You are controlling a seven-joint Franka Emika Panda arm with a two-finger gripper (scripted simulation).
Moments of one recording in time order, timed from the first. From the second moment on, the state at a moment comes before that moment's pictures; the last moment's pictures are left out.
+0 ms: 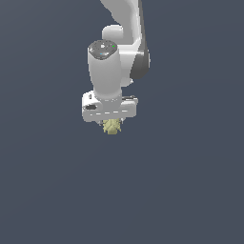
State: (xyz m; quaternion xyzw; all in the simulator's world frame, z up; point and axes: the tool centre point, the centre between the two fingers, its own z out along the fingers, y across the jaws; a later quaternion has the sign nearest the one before) arm -0.018 -0.045 0.200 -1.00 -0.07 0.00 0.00
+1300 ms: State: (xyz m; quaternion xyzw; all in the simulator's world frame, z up) arm -0.138 -0.176 0.432 -1.00 -0.07 0.00 0.00
